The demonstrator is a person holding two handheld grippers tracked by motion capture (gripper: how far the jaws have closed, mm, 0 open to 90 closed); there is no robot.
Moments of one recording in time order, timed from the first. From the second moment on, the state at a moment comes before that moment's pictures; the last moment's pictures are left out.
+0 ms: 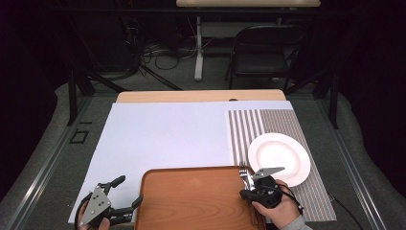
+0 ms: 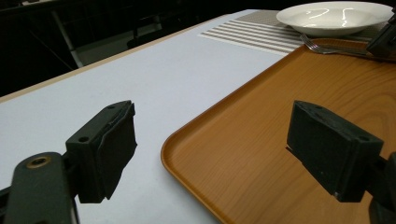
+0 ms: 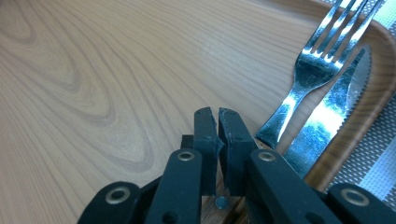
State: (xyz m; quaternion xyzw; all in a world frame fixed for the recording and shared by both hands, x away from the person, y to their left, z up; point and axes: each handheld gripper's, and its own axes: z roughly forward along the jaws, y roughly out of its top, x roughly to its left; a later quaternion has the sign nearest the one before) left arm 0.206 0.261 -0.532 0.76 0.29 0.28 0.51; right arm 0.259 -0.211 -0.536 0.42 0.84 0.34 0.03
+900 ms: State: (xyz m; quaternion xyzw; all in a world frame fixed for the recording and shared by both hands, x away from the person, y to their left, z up) left arm 0.206 0.260 -0.533 0.76 0.29 0.28 0.51; right arm 0.259 -0.221 -0.522 0.37 0.85 0.35 0.10
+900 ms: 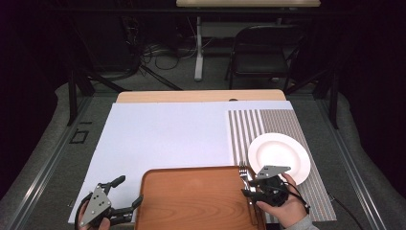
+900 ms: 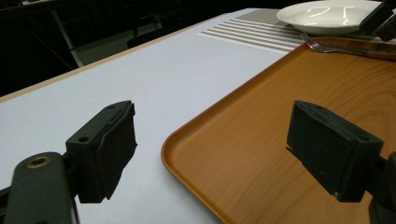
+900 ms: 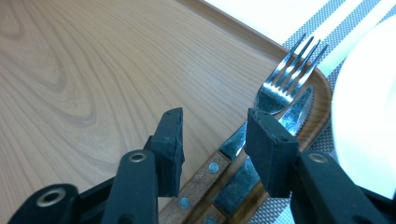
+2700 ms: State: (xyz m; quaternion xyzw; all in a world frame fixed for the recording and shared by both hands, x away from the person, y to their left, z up) left arm 0.207 0.260 -0.533 0.76 0.30 0.28 0.51; right arm 0.271 -0.289 -0.494 0.39 0.83 0.31 0.24
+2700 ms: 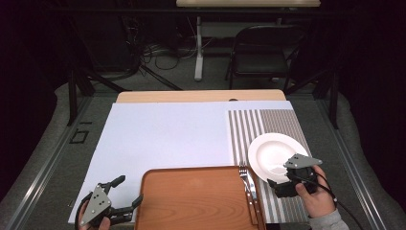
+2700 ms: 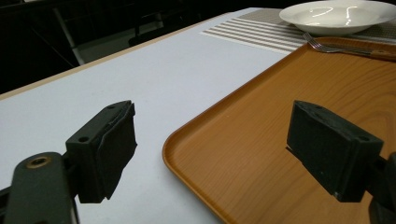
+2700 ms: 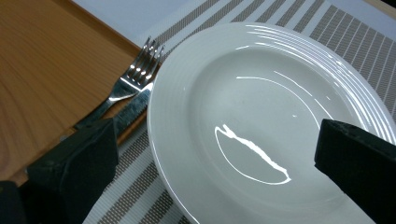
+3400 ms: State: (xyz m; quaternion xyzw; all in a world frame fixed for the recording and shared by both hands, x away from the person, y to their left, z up) left arm 0.207 0.263 -0.533 0.75 0.31 0.27 0.52; right arm 0.270 -0.293 -0.503 0.34 0.86 0.24 0.30
